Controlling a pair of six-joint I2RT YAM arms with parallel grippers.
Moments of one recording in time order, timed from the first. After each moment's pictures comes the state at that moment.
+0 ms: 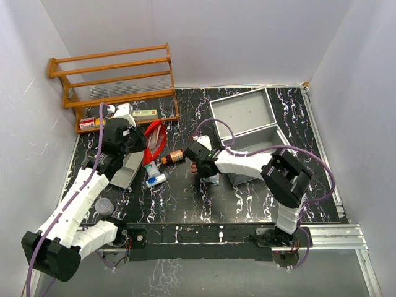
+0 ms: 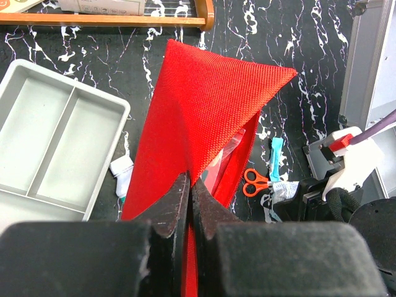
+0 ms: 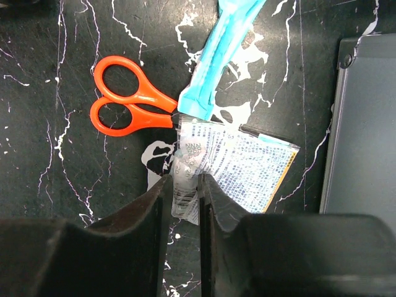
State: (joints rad) left arm -0.36 1.01 0.96 -0.49 -0.10 -0.42; right arm 0.91 1.82 1.18 -0.53 0.32 0.61
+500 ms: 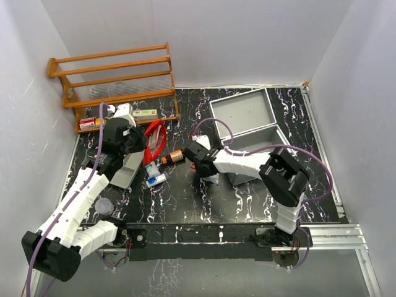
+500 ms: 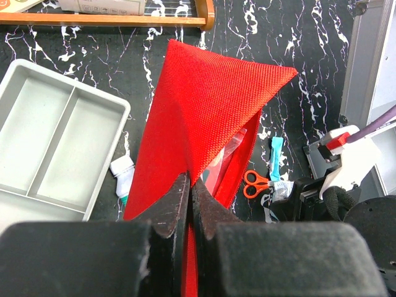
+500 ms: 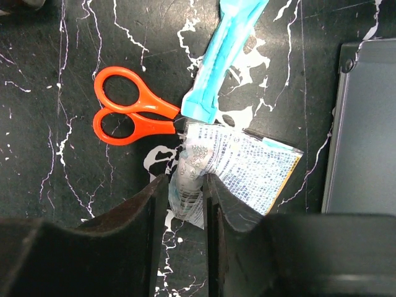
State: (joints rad) left arm -0.36 1.01 0.96 -0.49 -0.10 -0.42; right arm 0.91 1.84 1.19 -0.54 0.33 0.62
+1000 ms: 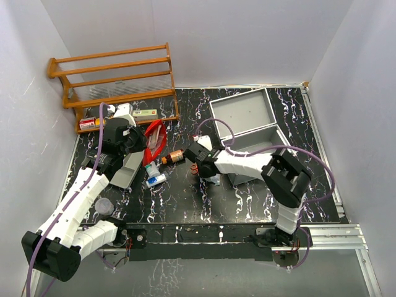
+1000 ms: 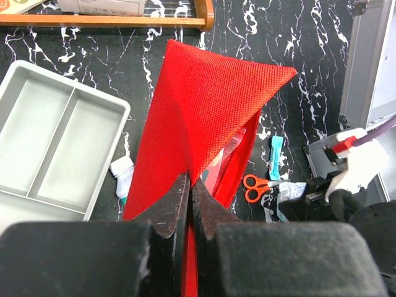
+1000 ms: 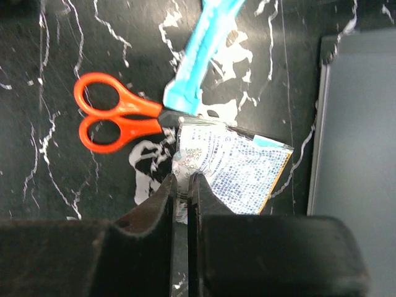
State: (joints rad) left arm -0.36 1.01 0.96 -0.49 -0.11 -0.42; right arm 0.91 1.84 1.21 -0.57 0.37 0.61
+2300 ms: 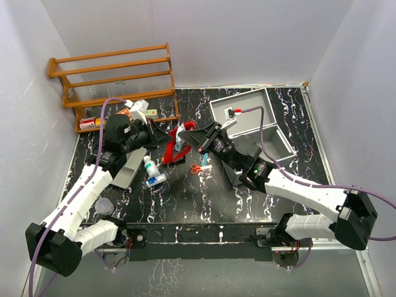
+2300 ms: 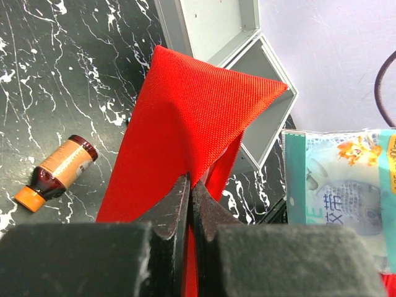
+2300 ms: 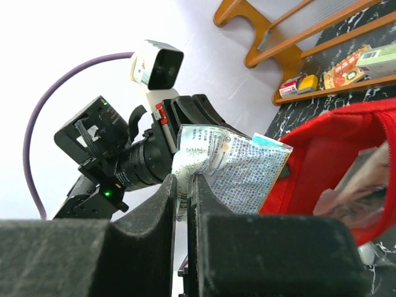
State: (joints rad) left arm -0.36 1.05 0.92 -0.24 0.45 -0.52; right arm 0.91 1.19 0.85 0.50 0.07 0.97
